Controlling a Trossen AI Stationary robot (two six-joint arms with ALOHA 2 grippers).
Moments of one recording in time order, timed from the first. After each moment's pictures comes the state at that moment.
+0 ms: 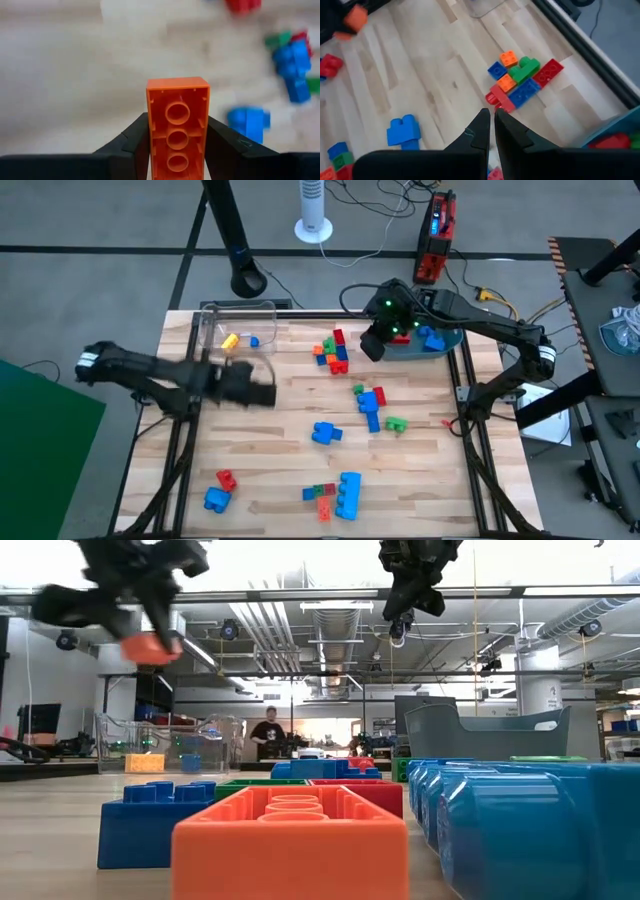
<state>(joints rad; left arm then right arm) -0.15 1.21 1.01 -1.01 -0.32 -1.51 -0.40 1.50 1.54 -0.93 -0.12 0.20</state>
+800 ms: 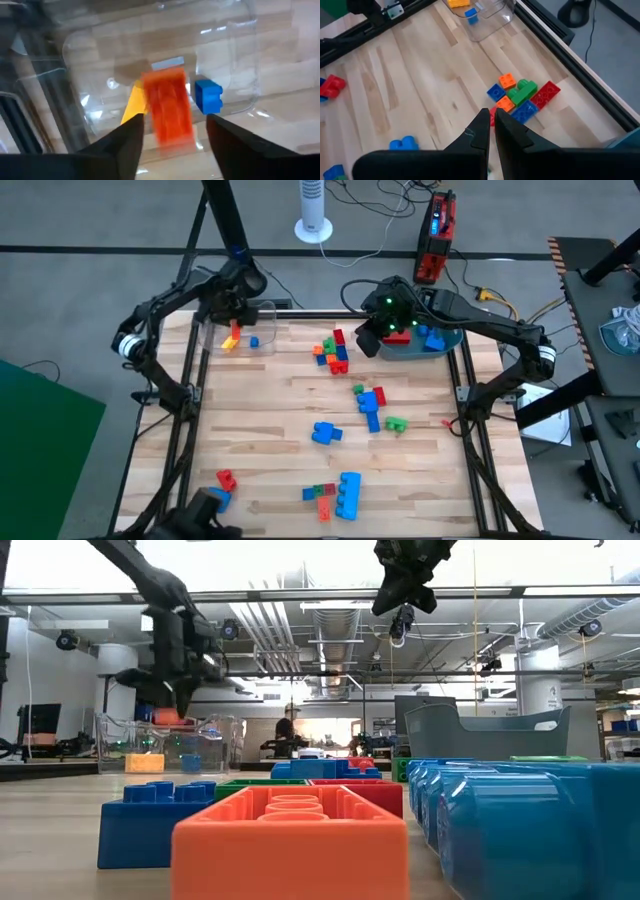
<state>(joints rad) 1.06 1.64 1.28 -1.10 0.02 -0.34 -0.40 1.50 1.53 -0.83 -0.10 0.21</state>
